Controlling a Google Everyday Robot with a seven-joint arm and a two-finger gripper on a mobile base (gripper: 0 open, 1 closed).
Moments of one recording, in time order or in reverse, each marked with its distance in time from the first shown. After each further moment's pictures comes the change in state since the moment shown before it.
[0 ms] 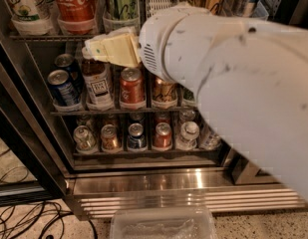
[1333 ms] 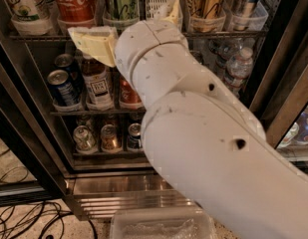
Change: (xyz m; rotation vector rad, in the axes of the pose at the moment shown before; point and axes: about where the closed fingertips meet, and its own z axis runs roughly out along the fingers) arm -0.021 0.013 0.014 0.152 -0.273 -0.006
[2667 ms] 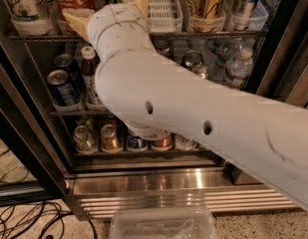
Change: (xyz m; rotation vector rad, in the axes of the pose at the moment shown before) arm 0.010 0.011 0.084 0.096 -0.010 -0.076
